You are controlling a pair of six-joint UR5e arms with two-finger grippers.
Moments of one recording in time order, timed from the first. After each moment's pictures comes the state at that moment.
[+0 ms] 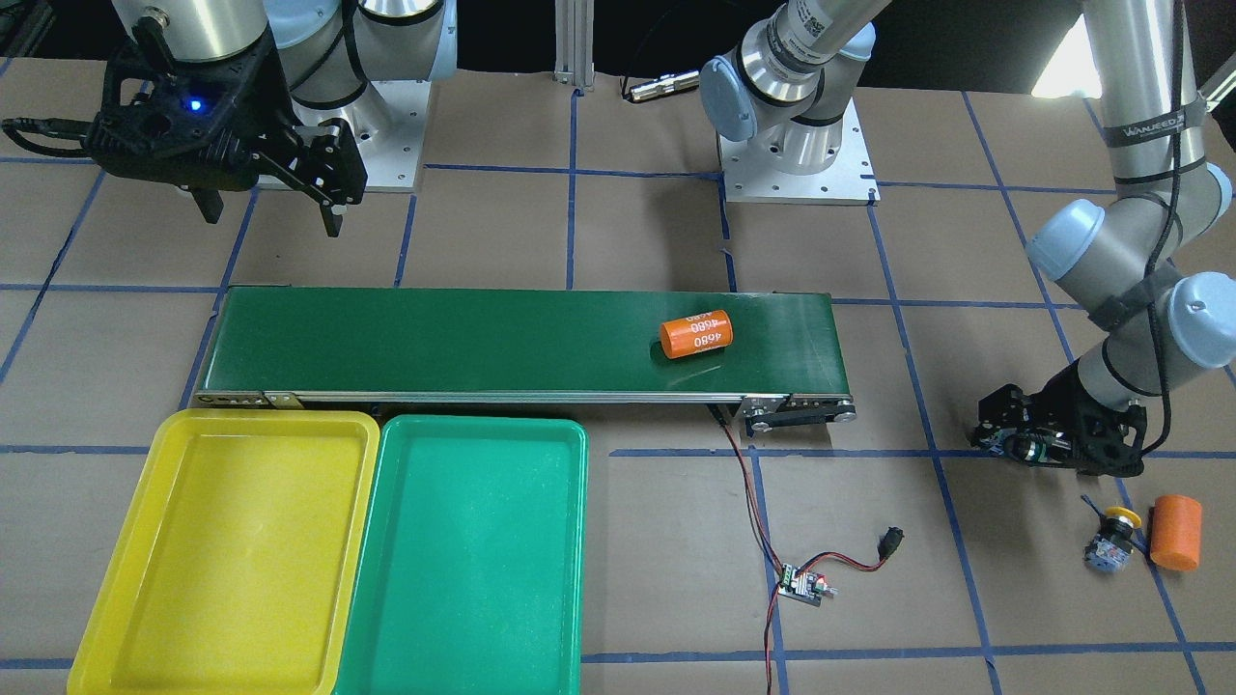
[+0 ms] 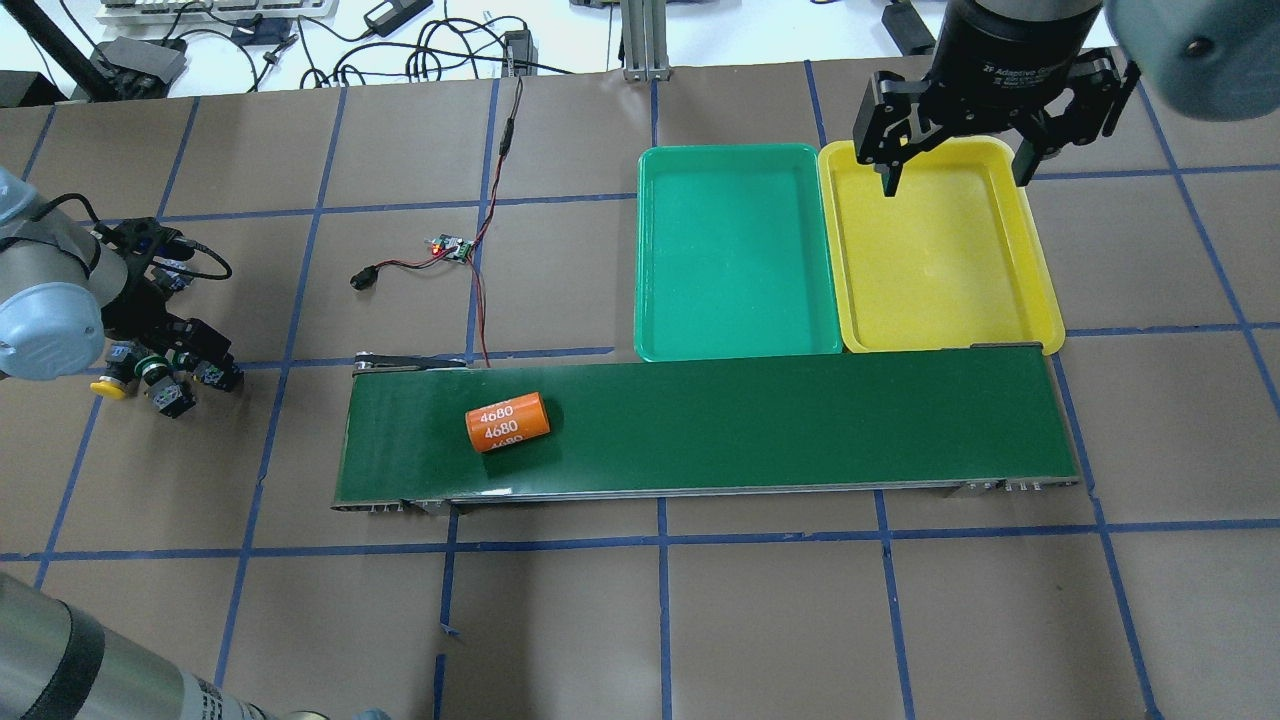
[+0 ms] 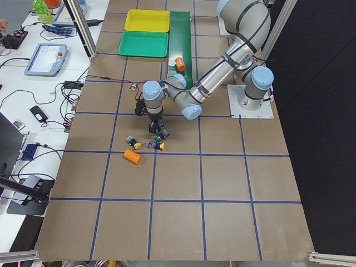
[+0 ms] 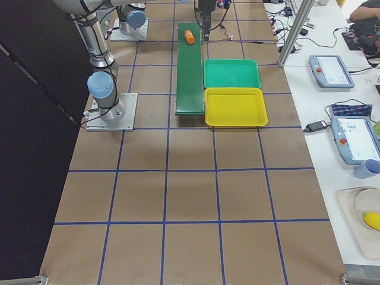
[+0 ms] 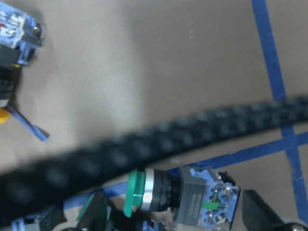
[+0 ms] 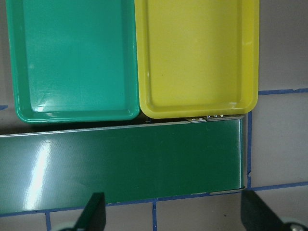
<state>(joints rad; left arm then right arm) -1.00 -2.00 -1.85 -0.87 1.58 0.85 1.65 -1.54 1.43 -1.49 -1.68 0.12</state>
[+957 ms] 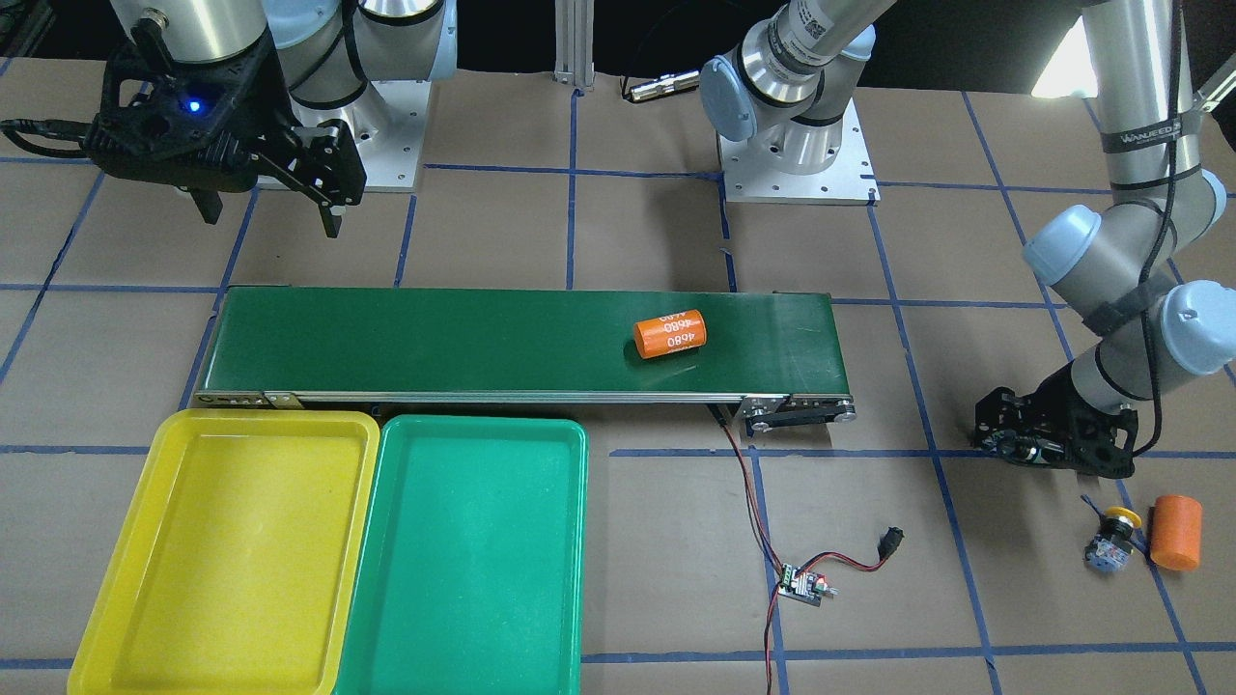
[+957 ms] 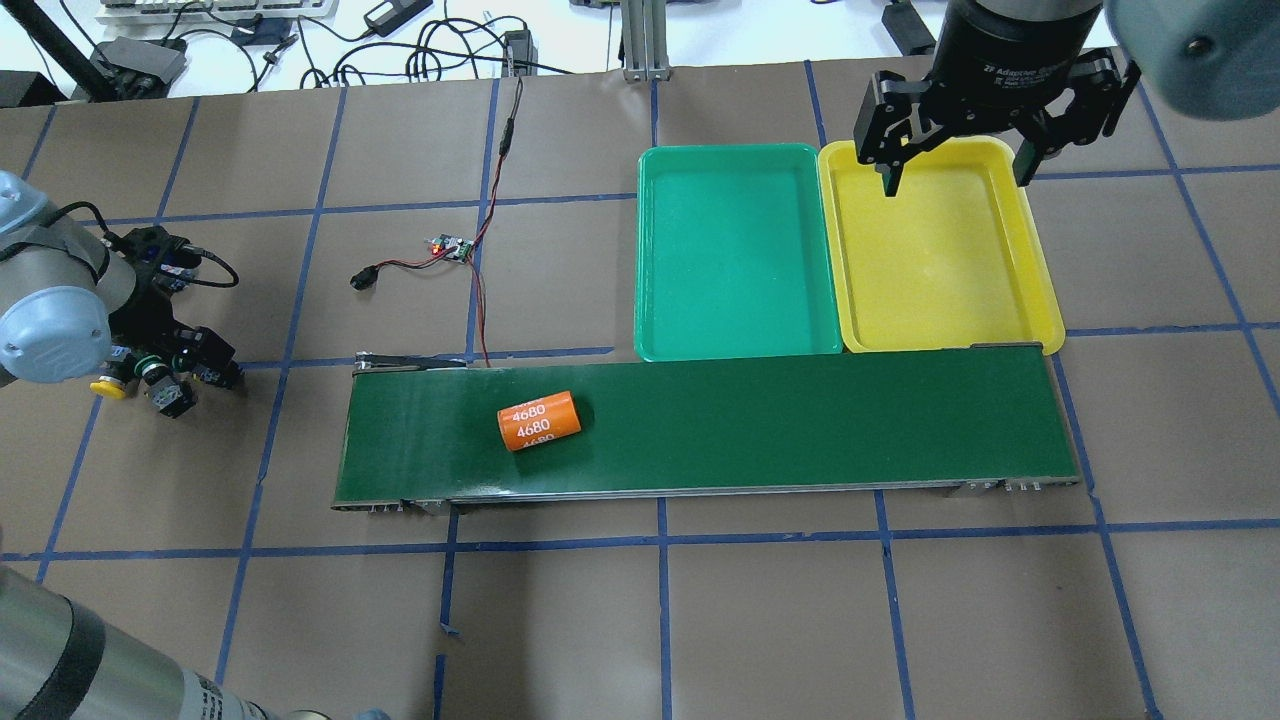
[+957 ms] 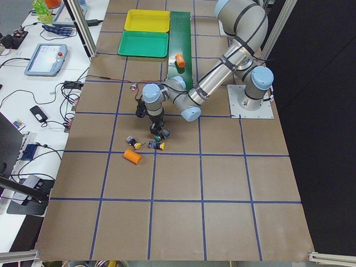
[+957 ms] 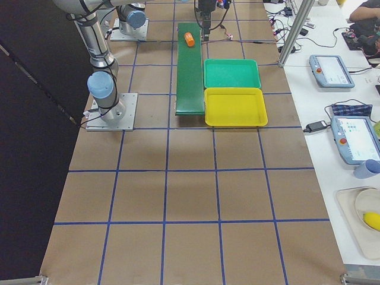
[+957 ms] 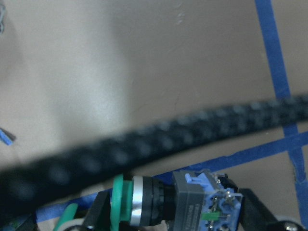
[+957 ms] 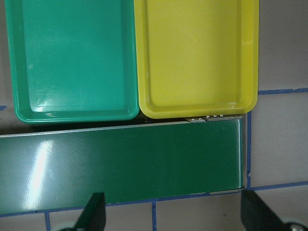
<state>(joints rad) -1.01 -2.00 -1.85 -0.90 1.59 0.80 1.65 -1.54 1.43 -1.49 -1.68 0.12</state>
